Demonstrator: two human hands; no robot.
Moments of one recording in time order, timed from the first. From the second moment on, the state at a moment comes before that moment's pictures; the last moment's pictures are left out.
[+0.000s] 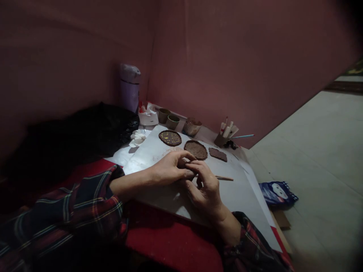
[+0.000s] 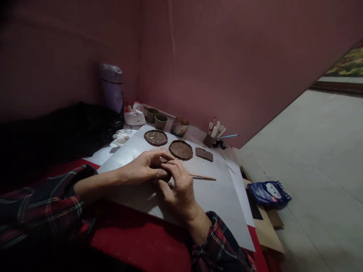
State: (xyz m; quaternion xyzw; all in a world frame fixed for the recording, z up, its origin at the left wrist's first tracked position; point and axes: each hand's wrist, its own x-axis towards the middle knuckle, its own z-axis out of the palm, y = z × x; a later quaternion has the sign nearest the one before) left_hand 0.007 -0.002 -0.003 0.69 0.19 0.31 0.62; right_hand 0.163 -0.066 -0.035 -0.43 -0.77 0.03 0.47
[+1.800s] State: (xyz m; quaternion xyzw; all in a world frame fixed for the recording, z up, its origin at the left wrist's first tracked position) left_hand 0.006 -0.002 -0.001 0.68 0.17 0.31 0.64; right_hand 0.162 -0.066 -0.034 -0.43 -0.77 0.01 0.48
